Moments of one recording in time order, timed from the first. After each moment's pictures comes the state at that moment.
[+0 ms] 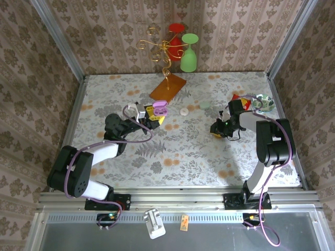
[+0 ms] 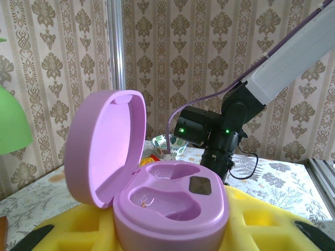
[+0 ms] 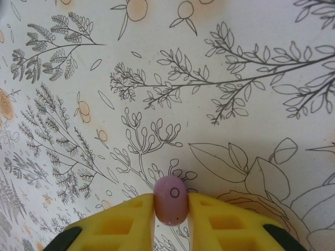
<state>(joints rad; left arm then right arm) -0.41 1.43 0.53 1.16 0.89 -0.20 0.03 1.78 0.98 -0.47 -0.50 0.32</state>
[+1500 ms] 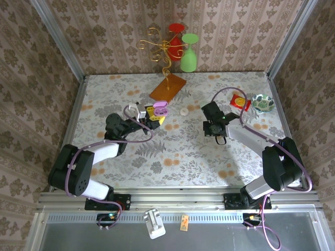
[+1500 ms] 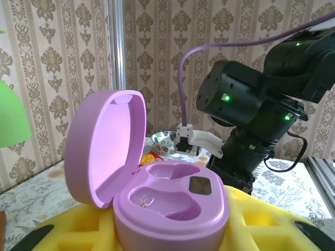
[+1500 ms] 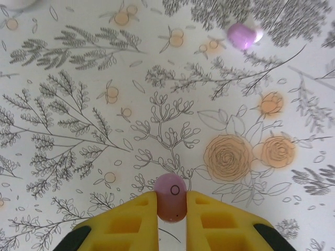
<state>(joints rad) -0.41 1.45 0.53 1.16 0.89 -0.20 0.45 1.51 1.02 -0.65 0.26 0.45</state>
